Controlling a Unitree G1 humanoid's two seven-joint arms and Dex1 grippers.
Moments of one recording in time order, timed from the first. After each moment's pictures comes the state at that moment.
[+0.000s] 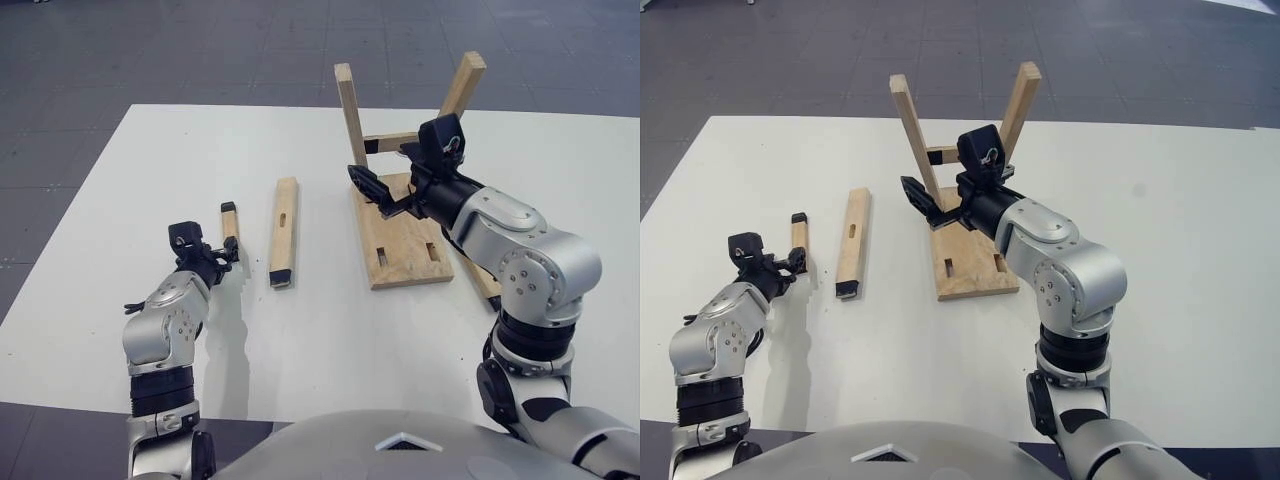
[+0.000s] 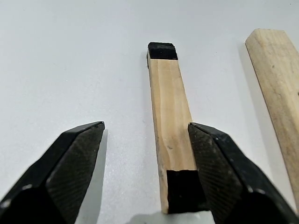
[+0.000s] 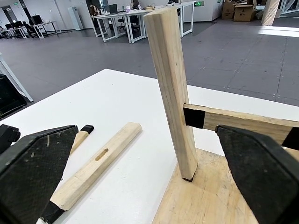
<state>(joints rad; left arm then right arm) -0.02 0.30 0.26 -0.17 -0.41 0.78 0.02 -0.45 -0.10 0.02 -0.53 0.42 1.17 0.20</state>
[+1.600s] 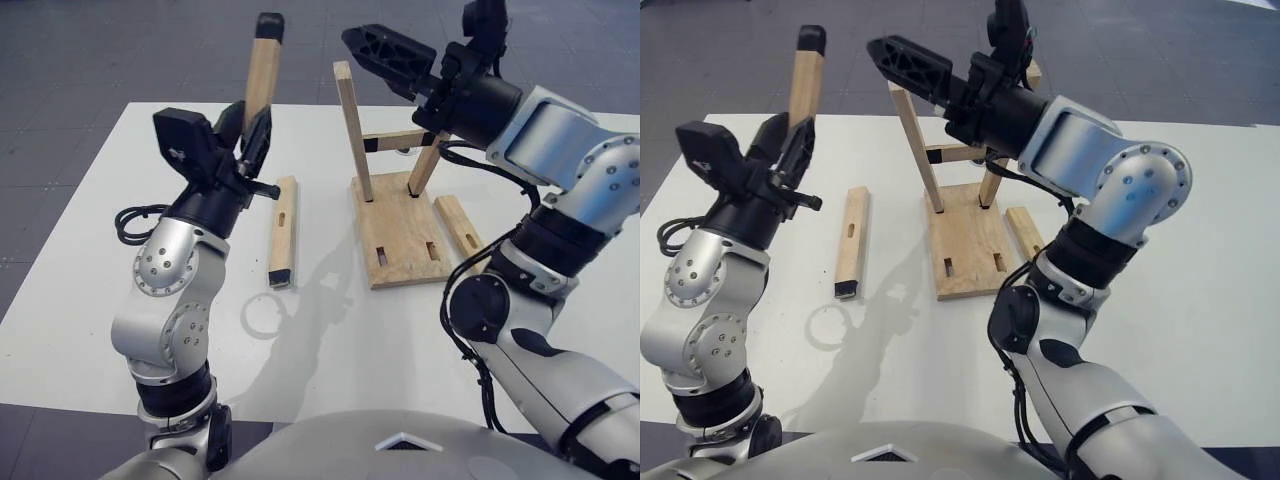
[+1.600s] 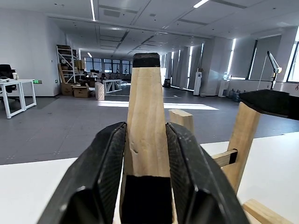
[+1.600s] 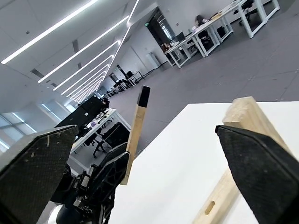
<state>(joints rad) -0.16 0.24 0.11 -0.73 -0.44 0.67 -0.09 -0.98 0.08 -0.63 -0.14 0.88 1.55 0.14</state>
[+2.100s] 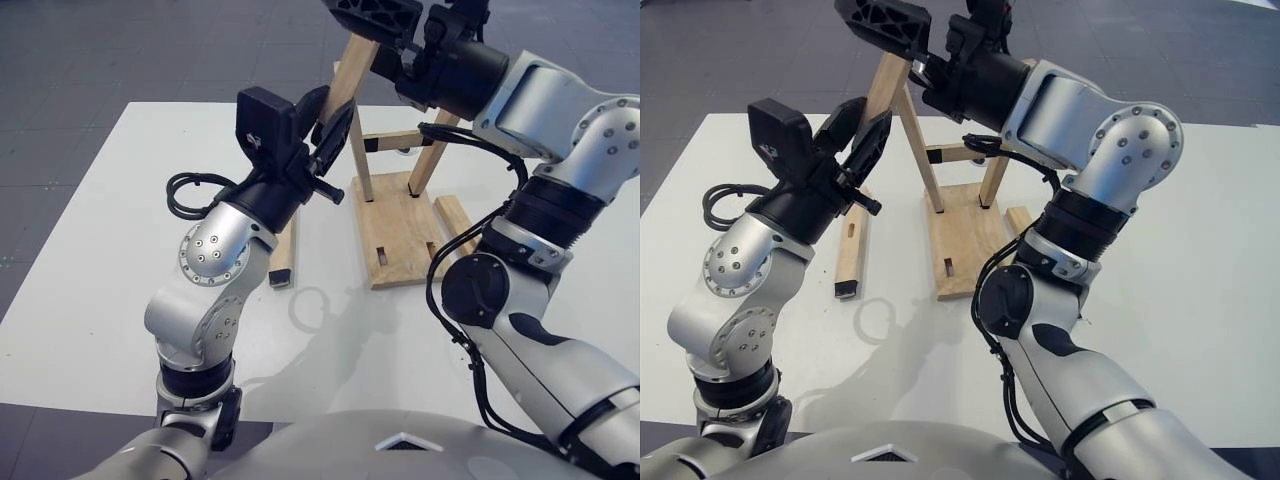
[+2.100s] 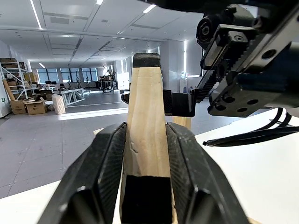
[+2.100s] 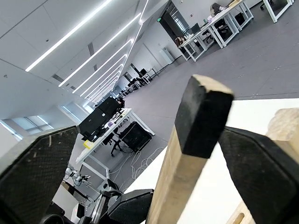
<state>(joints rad) -0.27 0.22 -0.09 -0.76 -0.41 0.72 -0.10 -1.07 0.12 -0.66 -0.02 0.91 1.52 0.09</state>
